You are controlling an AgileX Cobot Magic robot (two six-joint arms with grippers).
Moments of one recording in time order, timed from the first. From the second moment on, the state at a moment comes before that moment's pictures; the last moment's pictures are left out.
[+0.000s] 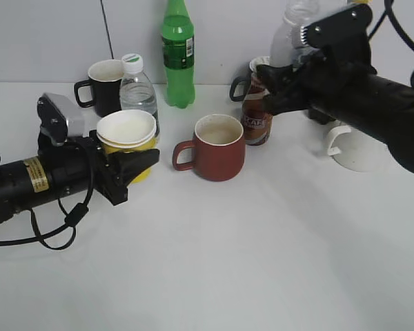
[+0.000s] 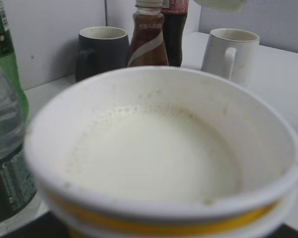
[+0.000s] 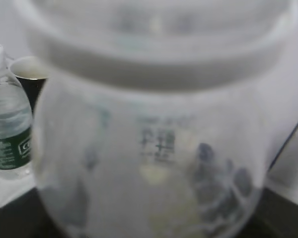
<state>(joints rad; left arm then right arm) -0.26 2.02 -0.63 0.74 -1.19 -0.24 0.41 1.77 -0.78 -0.12 -0.75 -0.07</state>
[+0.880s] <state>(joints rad) -0.26 2.16 -0.64 0.56 -1.19 -0.14 0.34 1.88 -0.55 -0.25 -0.98 0.06</state>
